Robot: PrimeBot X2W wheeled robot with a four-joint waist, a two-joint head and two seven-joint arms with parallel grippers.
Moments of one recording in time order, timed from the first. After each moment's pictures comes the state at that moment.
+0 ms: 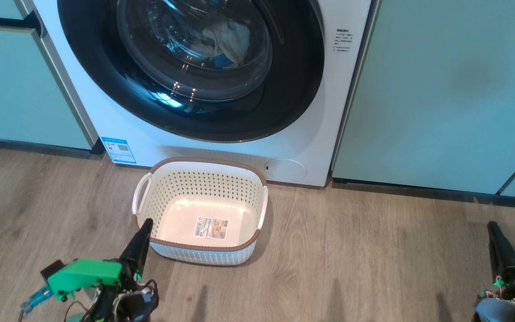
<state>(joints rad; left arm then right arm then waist) -0.05 0.05 0.07 0.27 -1.62 -0.12 0.10 -0.05 -0.06 -0.11 0.28 1.63 0.13 0.09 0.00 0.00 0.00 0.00</state>
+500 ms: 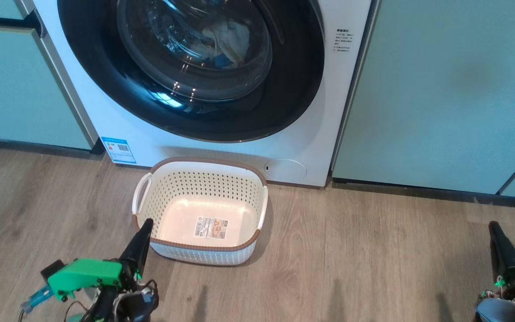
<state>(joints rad) -0.05 0.05 0.07 0.27 -1.62 -0.12 0.11 -0.05 -0.05 -0.11 0.28 1.63 0.13 0.09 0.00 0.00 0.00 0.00</state>
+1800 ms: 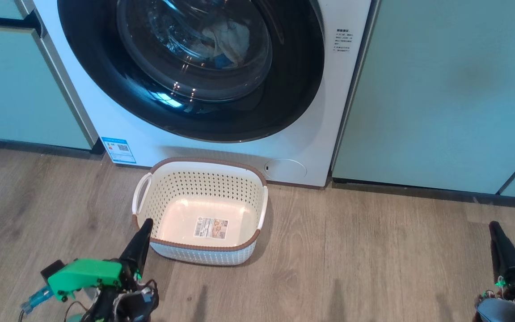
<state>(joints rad) -0.05 0.05 0.07 0.27 -1.62 -0.12 0.11 -0.05 -0.05 -0.12 0.28 1.63 0.13 0.10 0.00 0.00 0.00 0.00</state>
